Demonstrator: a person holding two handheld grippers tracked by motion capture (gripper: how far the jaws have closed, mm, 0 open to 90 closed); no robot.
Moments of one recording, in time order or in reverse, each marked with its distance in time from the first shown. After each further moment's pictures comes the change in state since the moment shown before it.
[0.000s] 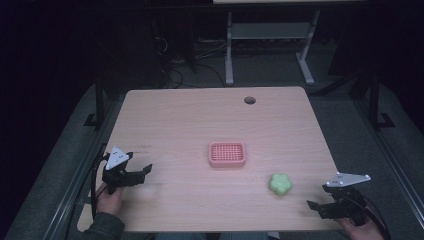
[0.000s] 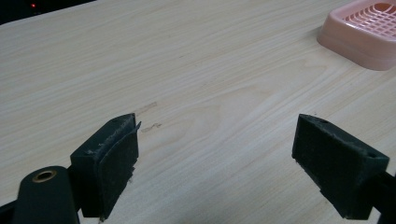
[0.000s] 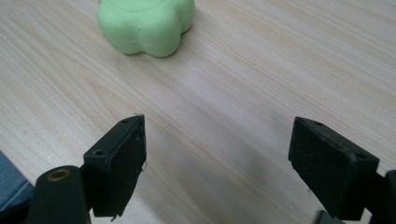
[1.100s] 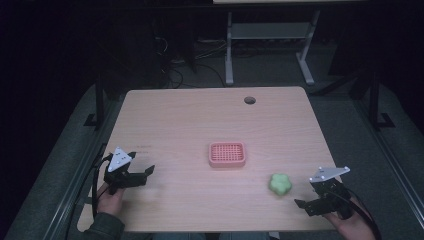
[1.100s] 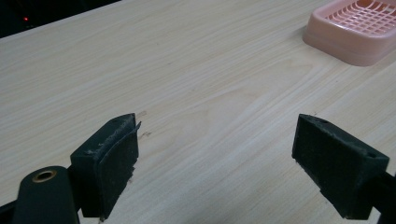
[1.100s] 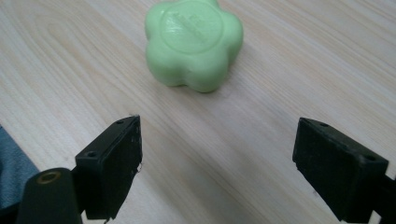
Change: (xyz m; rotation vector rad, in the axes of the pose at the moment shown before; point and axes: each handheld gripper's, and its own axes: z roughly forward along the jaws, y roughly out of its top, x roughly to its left) left arm -0.007 0.003 0.000 -0.012 -0.025 0.053; right arm 0.024 0.035 0.009 0.057 0.030 -0.099
